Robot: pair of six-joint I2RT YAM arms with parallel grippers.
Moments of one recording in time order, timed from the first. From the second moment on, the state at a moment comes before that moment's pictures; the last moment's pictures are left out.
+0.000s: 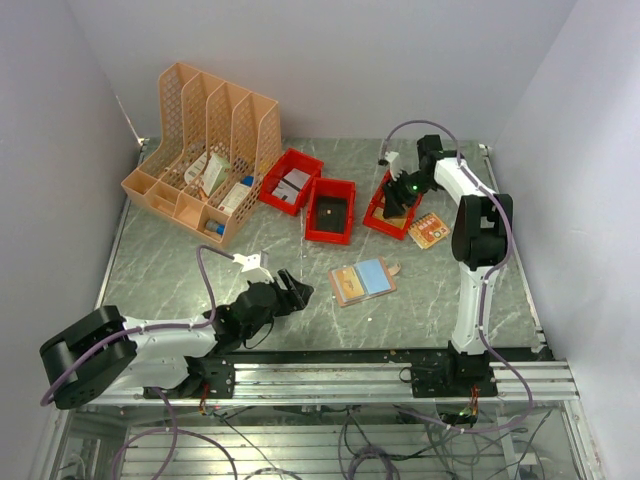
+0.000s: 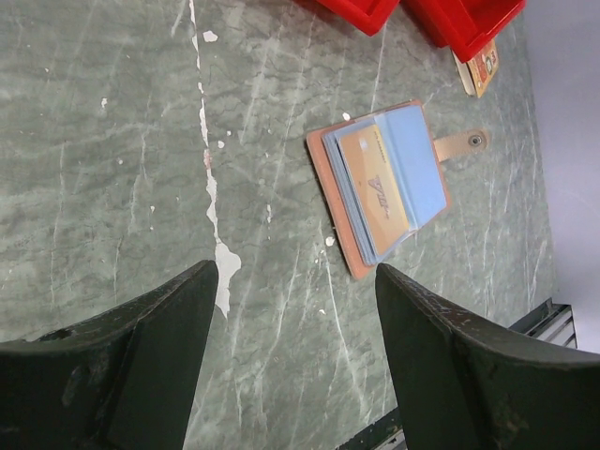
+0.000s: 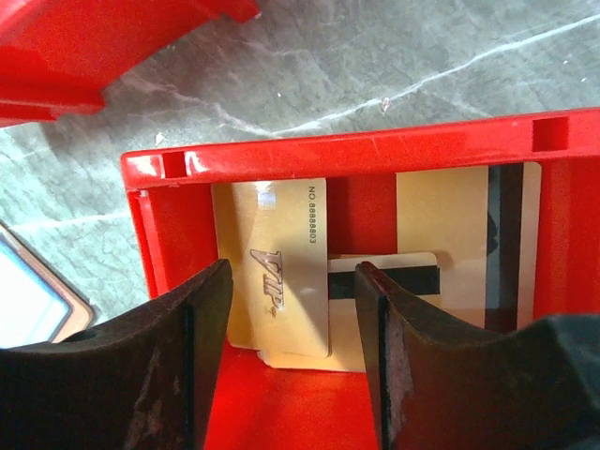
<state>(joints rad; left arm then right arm) -1.00 1.15 0.22 0.50 -0.41 -0.98 0.07 2.28 1.89 -0.90 -0.64 -0.80</state>
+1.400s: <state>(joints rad) -1.00 1.19 0.24 0.51 -0.41 -0.98 0.09 2.17 1.68 -0.73 -0.83 -0.45</state>
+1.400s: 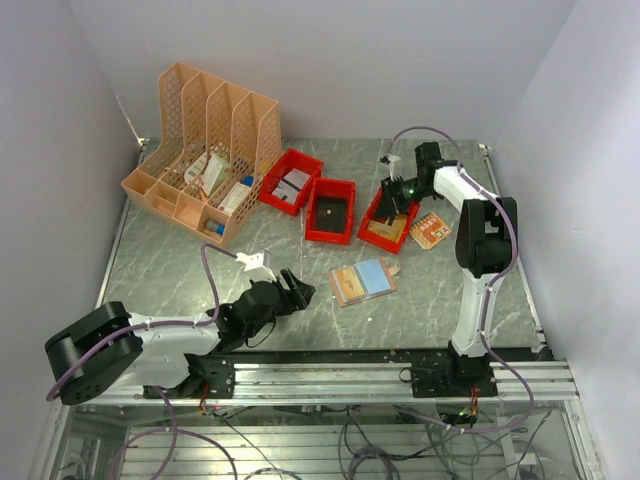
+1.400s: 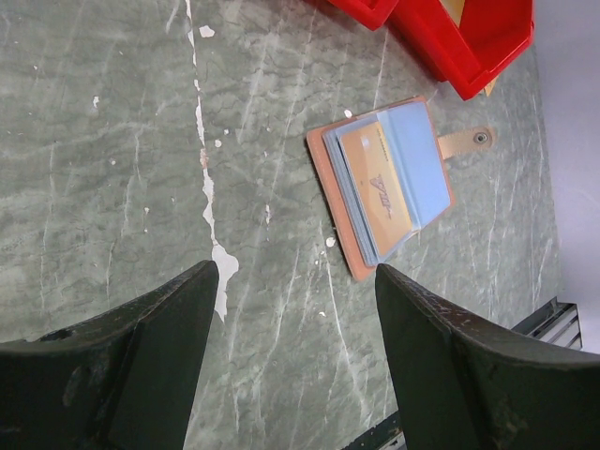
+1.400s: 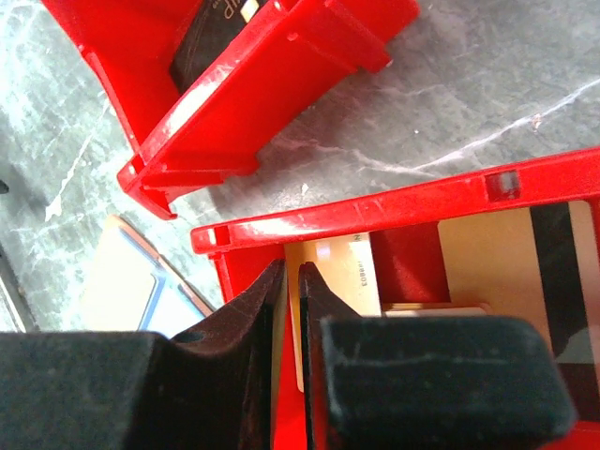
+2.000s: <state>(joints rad) -1.00 1.22 0.25 0.52 -0.39 -0.98 0.10 2.16 1.63 -0.71 -0.69 -0.49</state>
